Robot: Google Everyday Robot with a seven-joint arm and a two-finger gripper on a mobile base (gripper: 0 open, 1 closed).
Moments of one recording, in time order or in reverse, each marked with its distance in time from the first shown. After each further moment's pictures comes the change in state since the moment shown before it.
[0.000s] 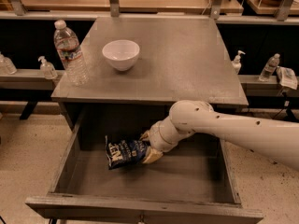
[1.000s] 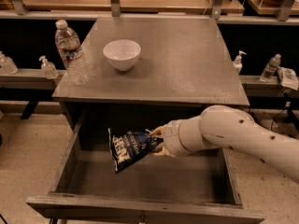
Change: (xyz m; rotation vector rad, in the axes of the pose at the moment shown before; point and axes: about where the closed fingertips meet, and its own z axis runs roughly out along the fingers) arm -0.036 0.019 -0.107 0.246 -0.057 -0.049
